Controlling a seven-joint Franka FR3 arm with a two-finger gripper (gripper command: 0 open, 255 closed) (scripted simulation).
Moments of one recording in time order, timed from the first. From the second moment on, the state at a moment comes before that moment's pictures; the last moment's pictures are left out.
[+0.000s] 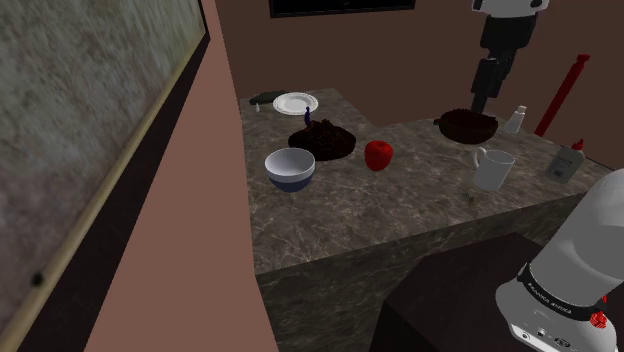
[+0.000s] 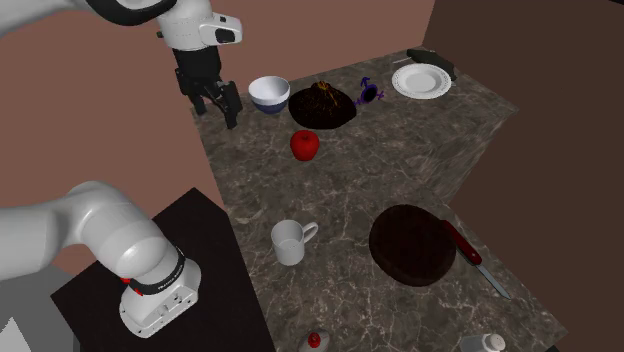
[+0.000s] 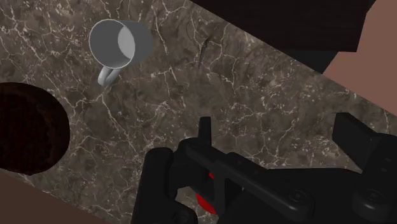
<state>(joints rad) -0.01 -0.82 -0.03 -2.33 -0.07 1.46 -0.12</state>
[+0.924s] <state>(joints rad) -0.13 -0.89 -0.22 -2.72 -0.07 1.78 -0.11</state>
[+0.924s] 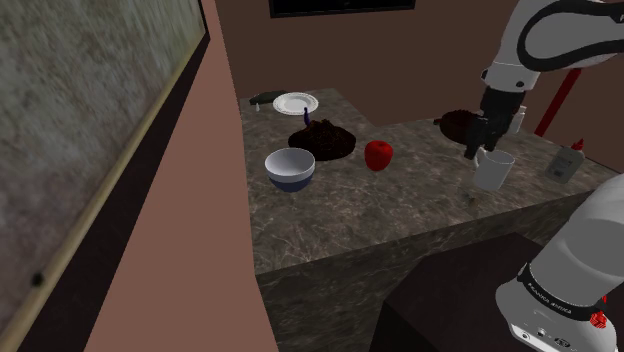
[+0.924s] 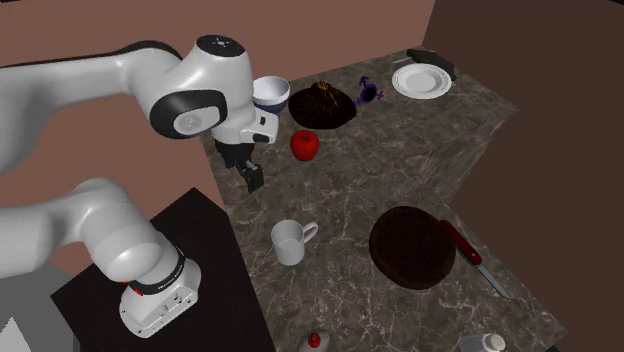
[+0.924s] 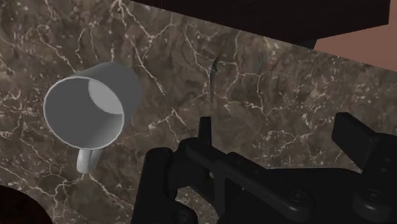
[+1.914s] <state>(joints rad) -0.22 -0.73 -0.41 -2.99 -0.09 2.19 -0.16</state>
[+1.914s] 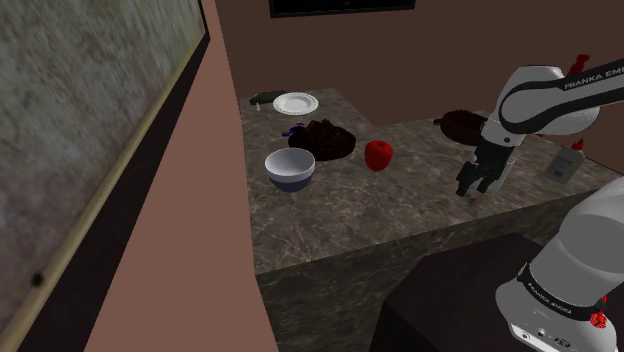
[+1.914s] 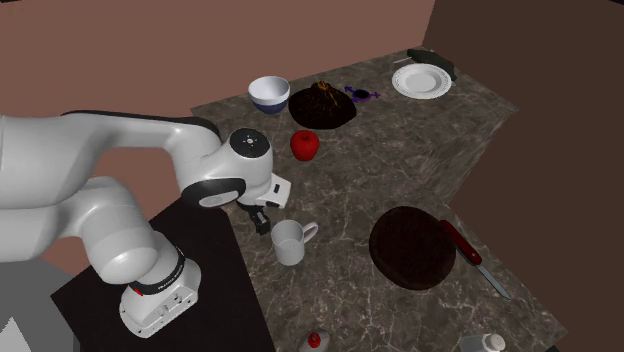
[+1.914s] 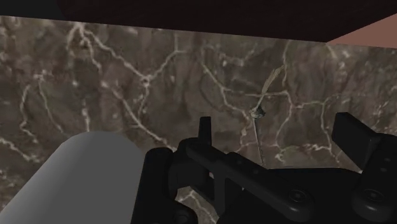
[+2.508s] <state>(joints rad) -0.22 -0.71 -0.42 -3.00 -0.09 2.22 -0.16</state>
